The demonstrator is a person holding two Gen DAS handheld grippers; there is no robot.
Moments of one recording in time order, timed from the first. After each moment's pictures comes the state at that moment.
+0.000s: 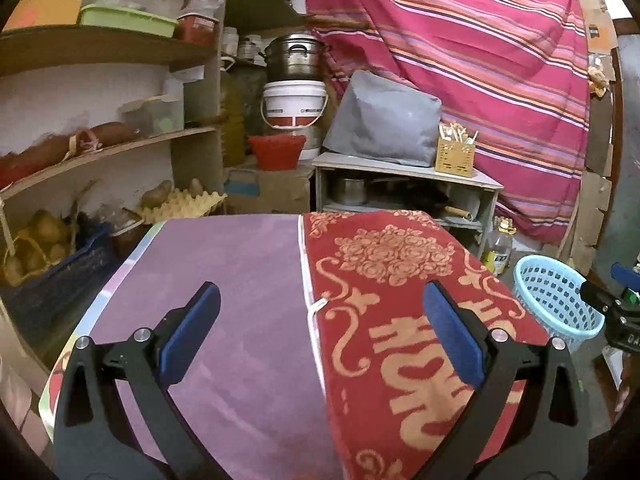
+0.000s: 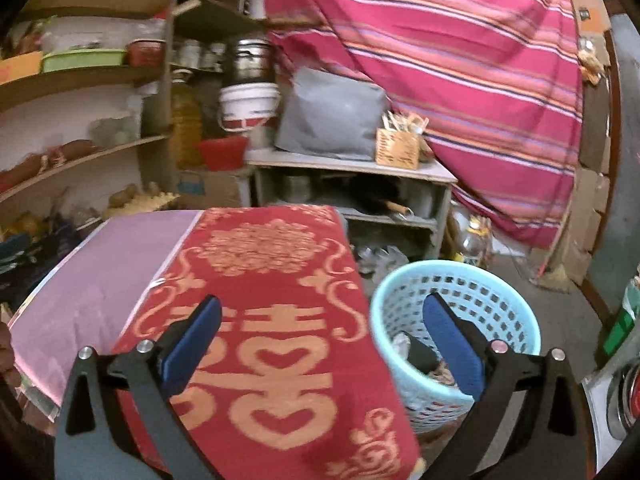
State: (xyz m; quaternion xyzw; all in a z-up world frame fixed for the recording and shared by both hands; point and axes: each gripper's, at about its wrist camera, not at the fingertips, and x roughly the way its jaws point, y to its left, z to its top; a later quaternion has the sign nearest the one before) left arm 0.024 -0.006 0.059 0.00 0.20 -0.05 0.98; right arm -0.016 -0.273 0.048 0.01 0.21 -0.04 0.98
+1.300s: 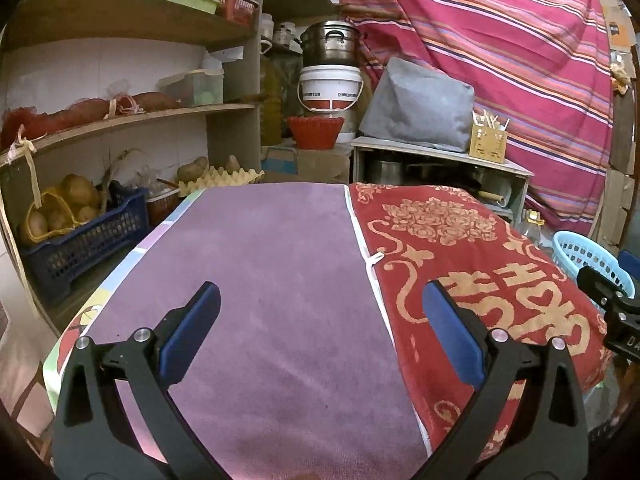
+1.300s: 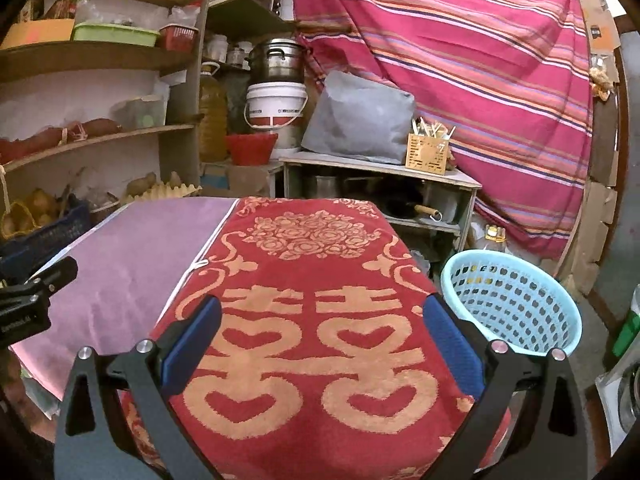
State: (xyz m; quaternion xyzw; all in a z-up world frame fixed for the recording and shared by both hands) left arm 0.008 0.038 0.005 -0.01 0.21 -0.01 0.98; right arm -0.015 -0.198 0.009 0.00 0.20 -0.03 0.98
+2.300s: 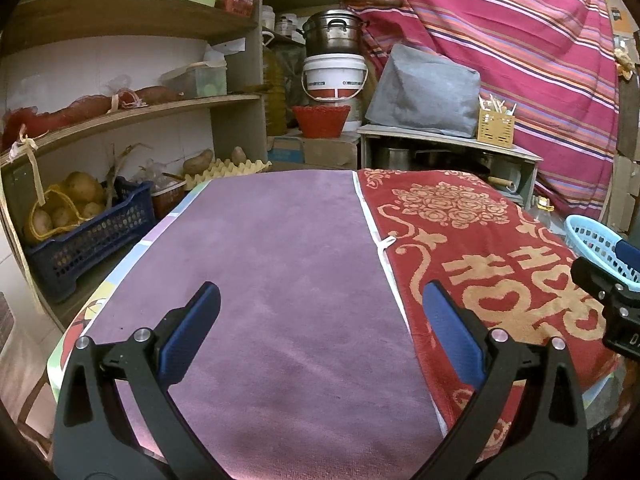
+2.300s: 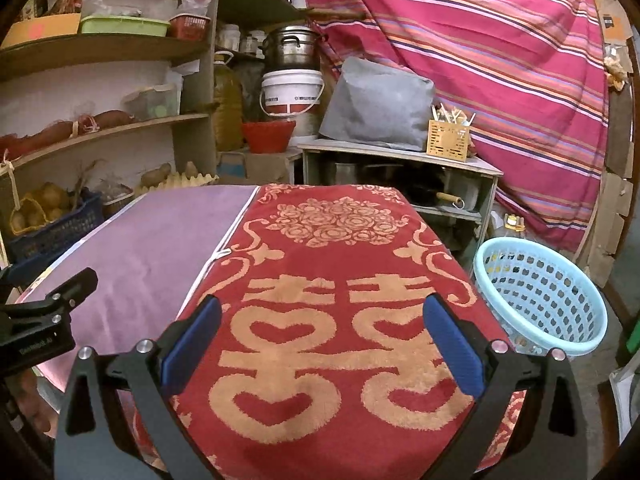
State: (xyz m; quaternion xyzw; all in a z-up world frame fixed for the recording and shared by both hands) left arm 0.011 0.037 -0.007 0.01 0.23 0.01 0.97; right arm -0.004 -0.185 -0.003 0.00 0.22 0.00 0.98
